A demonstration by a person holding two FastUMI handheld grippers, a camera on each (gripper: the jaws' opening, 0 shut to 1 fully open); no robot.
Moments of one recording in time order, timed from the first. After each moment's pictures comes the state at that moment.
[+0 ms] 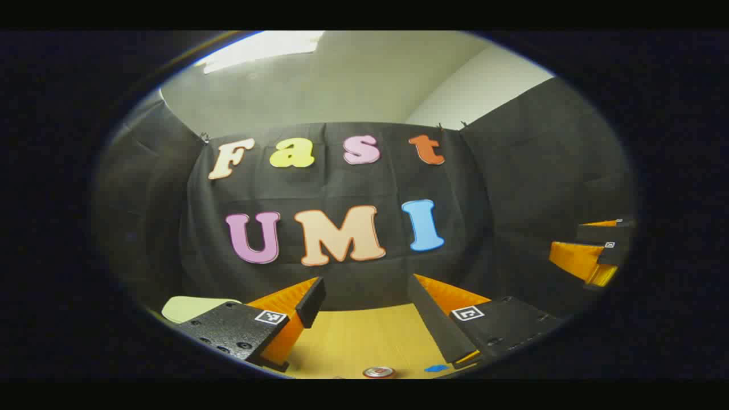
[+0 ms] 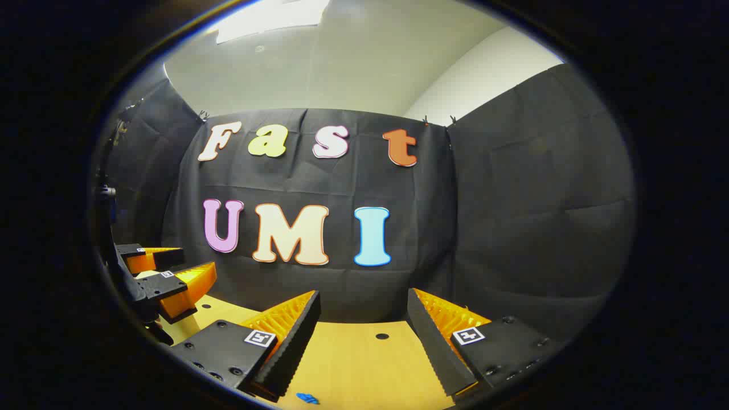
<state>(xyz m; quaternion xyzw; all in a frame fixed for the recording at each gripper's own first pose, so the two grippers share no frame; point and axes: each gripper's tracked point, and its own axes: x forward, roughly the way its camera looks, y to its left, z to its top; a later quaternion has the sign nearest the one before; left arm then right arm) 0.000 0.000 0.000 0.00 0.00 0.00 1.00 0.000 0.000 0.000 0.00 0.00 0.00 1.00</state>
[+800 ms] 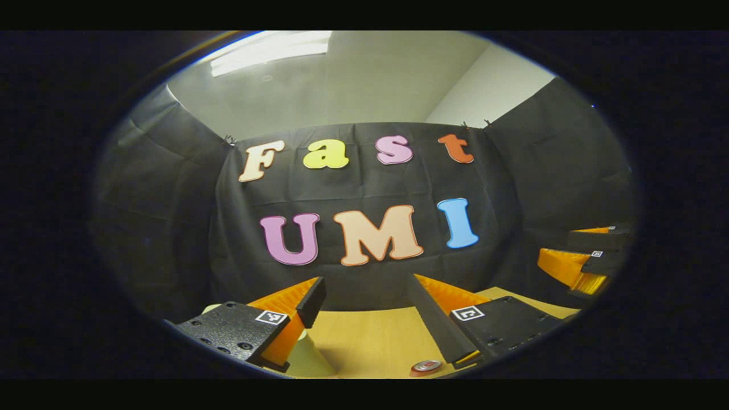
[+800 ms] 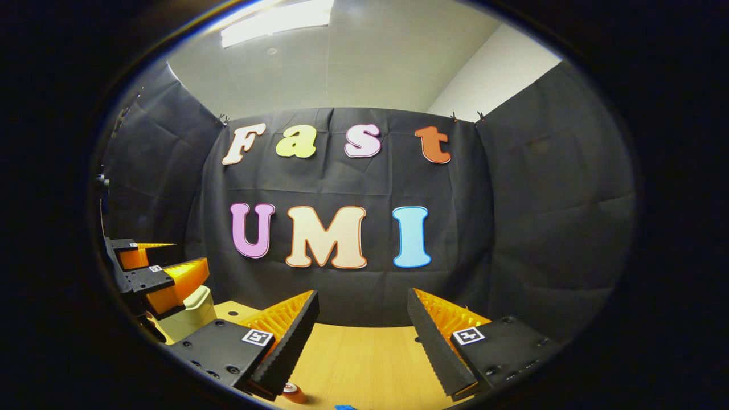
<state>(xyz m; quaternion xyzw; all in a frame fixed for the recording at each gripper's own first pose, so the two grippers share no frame) -0.019 0.087 -0.008 0.03 0.01 0.07 1.00 0.029 0.087 -0.003 0.02 0.00 0.07 1.00</state>
